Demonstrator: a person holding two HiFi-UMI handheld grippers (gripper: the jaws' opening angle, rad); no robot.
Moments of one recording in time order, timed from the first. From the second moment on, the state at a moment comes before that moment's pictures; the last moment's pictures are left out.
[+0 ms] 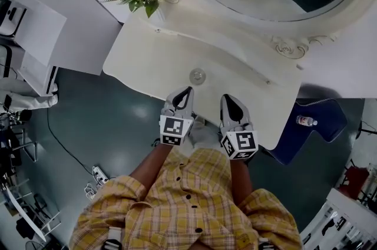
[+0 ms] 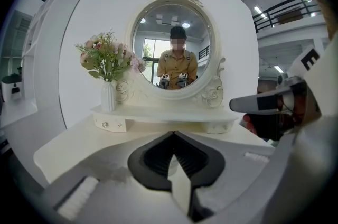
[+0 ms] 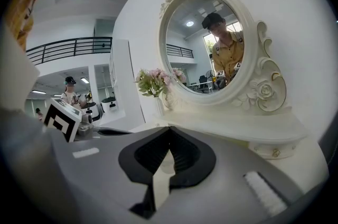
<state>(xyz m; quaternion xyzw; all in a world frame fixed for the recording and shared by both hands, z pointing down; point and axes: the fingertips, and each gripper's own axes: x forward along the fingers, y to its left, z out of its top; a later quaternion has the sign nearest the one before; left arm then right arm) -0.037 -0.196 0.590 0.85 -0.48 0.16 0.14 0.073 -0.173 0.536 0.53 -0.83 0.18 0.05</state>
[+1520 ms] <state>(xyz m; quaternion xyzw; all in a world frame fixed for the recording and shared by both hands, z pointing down) -0.006 -0.246 0.719 0.83 -0.45 0.26 0.18 0.094 -0.178 0.579 0.53 -0.82 0.20 0.09</state>
